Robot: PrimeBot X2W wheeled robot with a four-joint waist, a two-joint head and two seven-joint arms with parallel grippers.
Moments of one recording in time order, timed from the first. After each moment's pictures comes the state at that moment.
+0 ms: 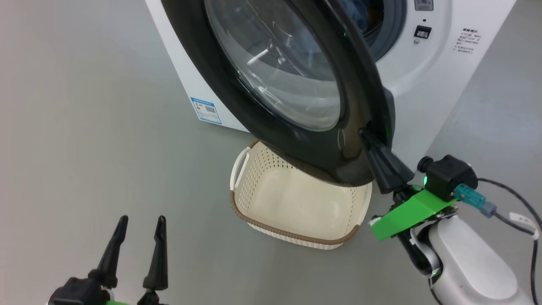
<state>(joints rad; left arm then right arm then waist) 0.00 0.10 -0.10 0.09 -0.31 -0.13 -0.26 -0.41 -0.17 0.38 0.31 0.38 0.13 -0.26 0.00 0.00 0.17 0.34</state>
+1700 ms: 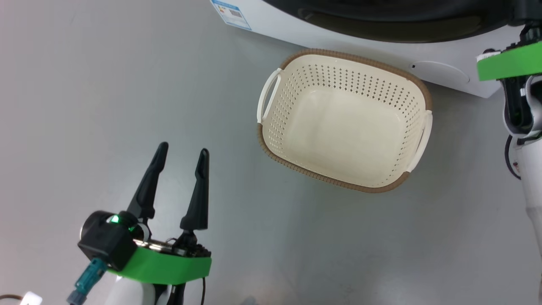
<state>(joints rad) -0.23 0.04 -0.23 0.03 -0.33 -0.13 -0.26 -0.85 -0.26 0.06 0.38 0.34 0.14 -0.26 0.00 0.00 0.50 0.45</state>
